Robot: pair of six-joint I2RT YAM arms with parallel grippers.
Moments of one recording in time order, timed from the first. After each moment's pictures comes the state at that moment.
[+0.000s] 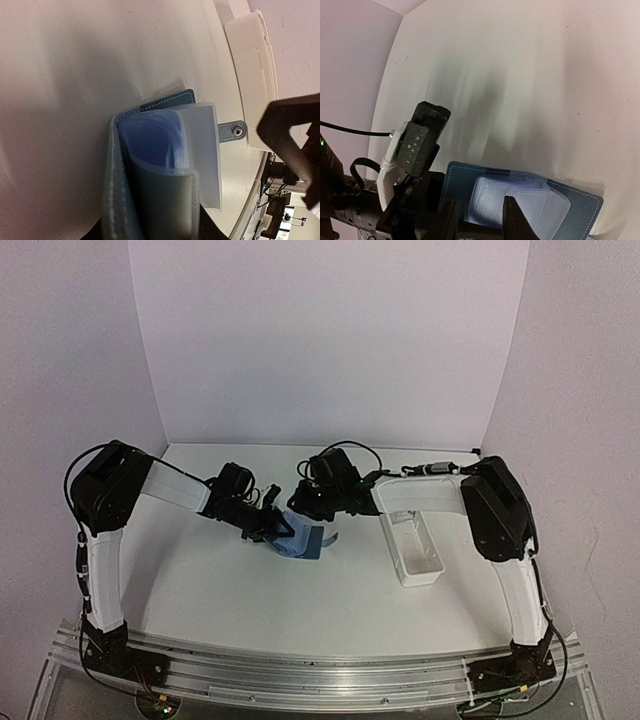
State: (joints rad) left arm -0.53 2.07 1.17 0.01 0.69 -0.50; right arm 0.84 2.24 1.69 -0.11 -0.05 0.85
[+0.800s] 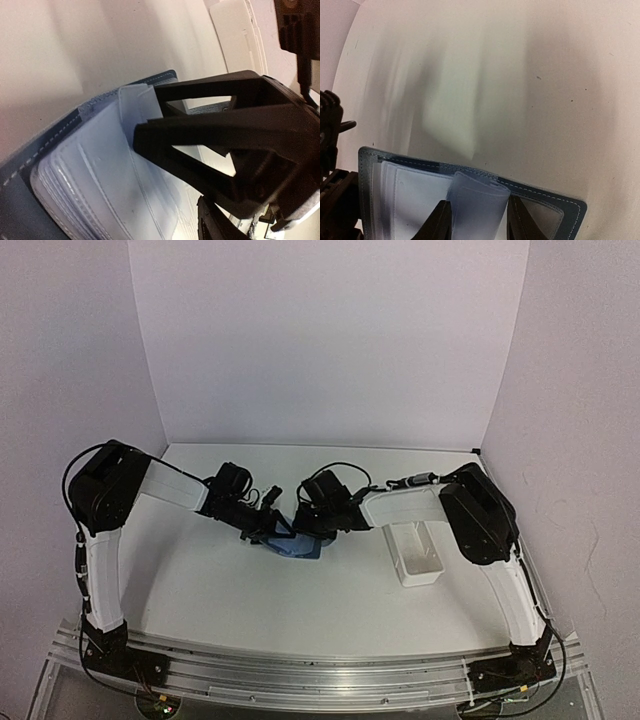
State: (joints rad) left arm -0.52 2.06 1.17 -0.02 0.77 -0.44; right arm 0.86 2.35 1.69 -0.15 0.04 0.85
